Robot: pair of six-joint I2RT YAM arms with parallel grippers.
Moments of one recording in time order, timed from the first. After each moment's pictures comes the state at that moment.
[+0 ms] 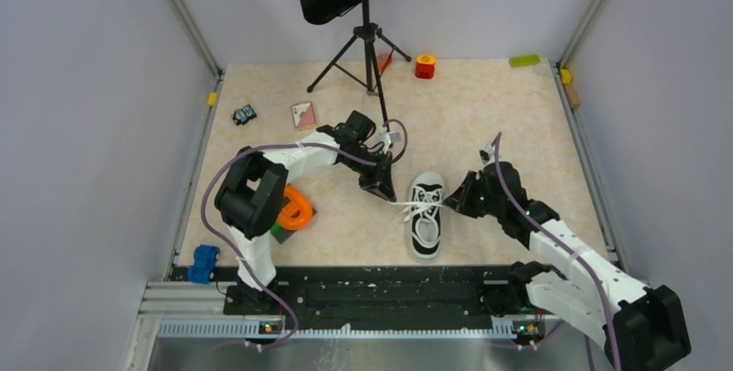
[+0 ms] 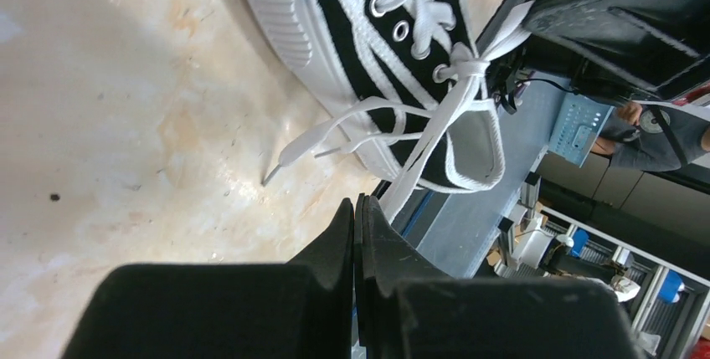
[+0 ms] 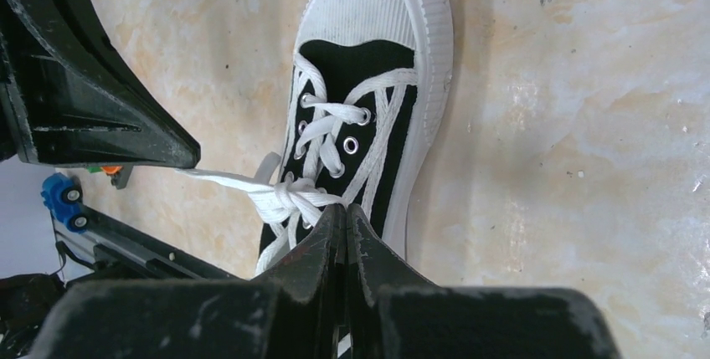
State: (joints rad) left arm -0.58 1.88 1.29 -0.55 0.82 -0.31; right arm 0.46 0.88 0.47 -0.29 -0.14 0.73
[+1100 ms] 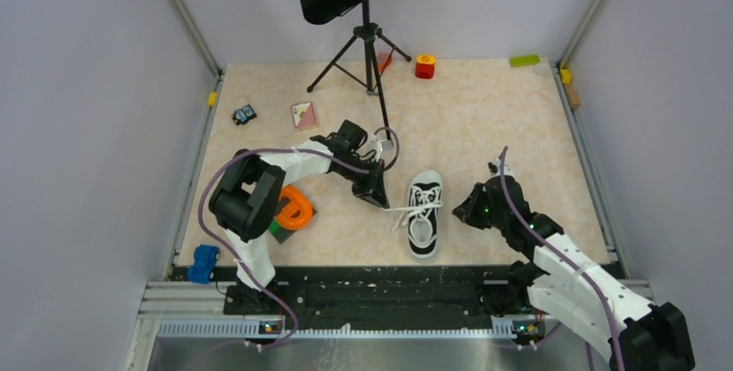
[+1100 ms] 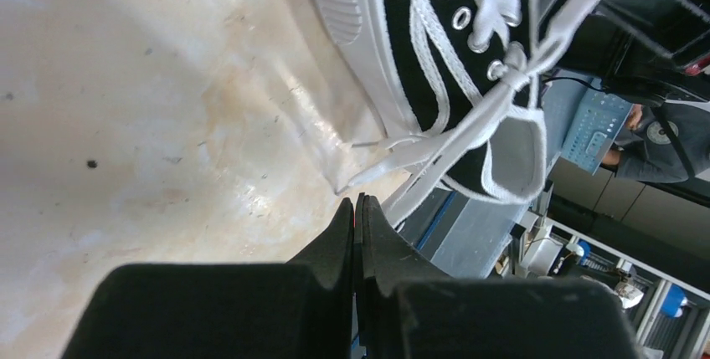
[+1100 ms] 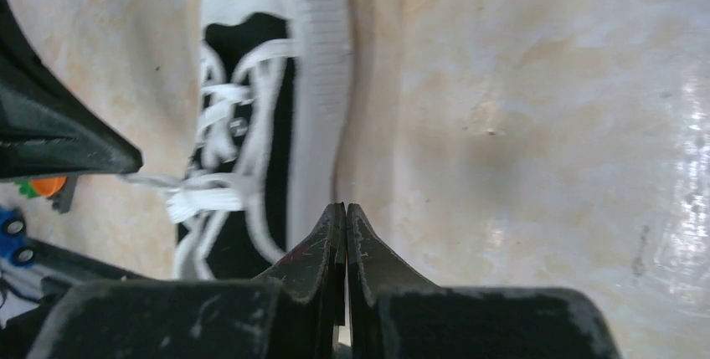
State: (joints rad) left arm -0.56 1.84 1.15 -0.45 0.81 -0.31; right arm 0.47 0.77 0.38 -0.33 -0.04 0.75
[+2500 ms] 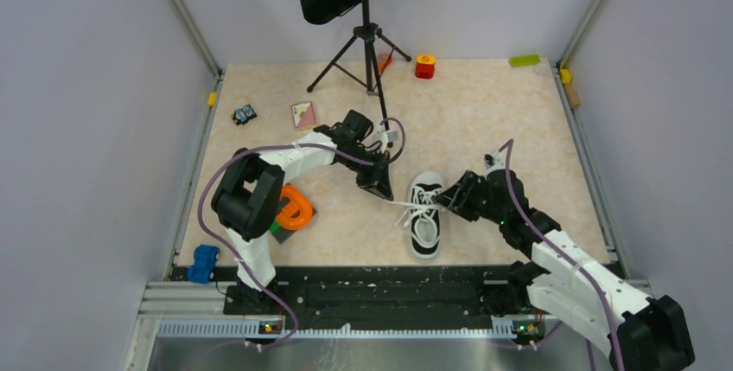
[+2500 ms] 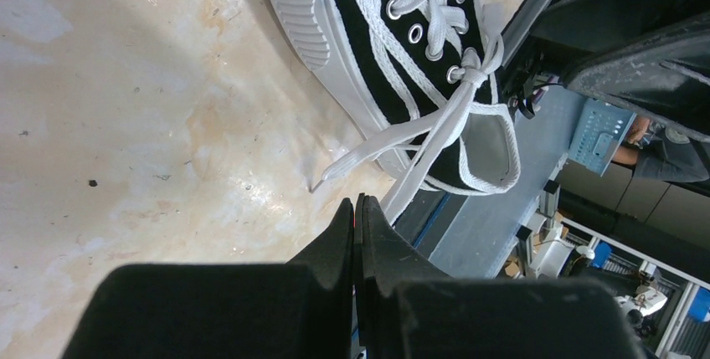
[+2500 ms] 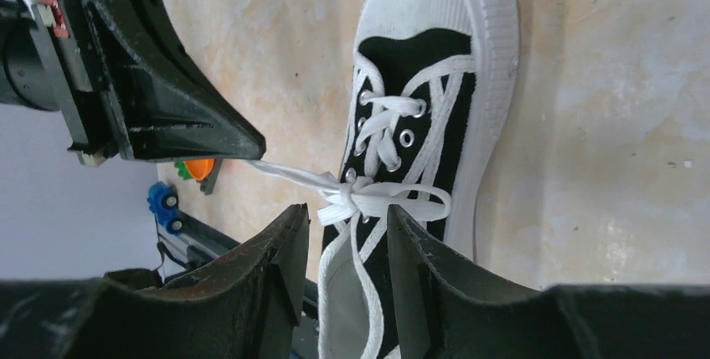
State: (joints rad) left arm -0.57 1.85 1.26 -0.55 0.78 -0.29; right arm 0.48 0.79 0.39 -0.16 -0.17 0.93
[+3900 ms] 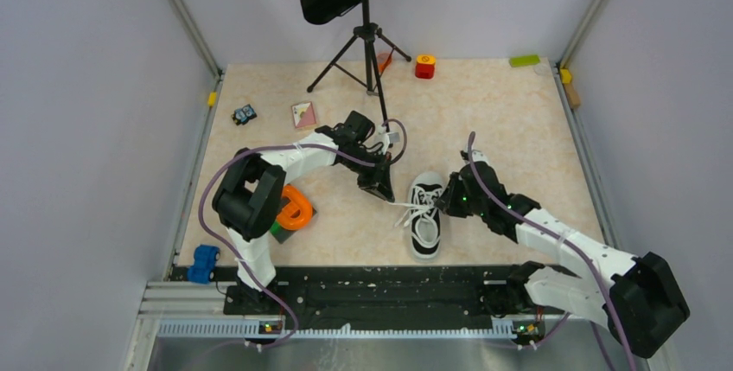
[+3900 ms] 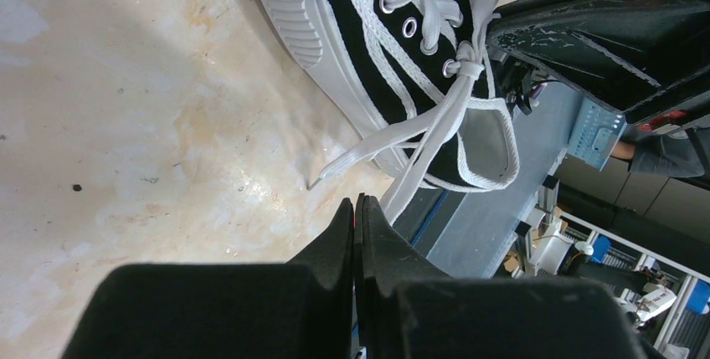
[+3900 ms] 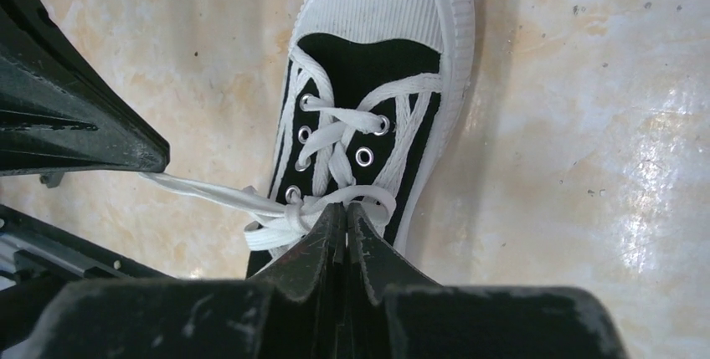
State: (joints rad) left arm -0.58 1.86 1.26 -0.55 0.79 -0.29; right arm 0.63 1.02 0.53 -0.26 0.03 0.72
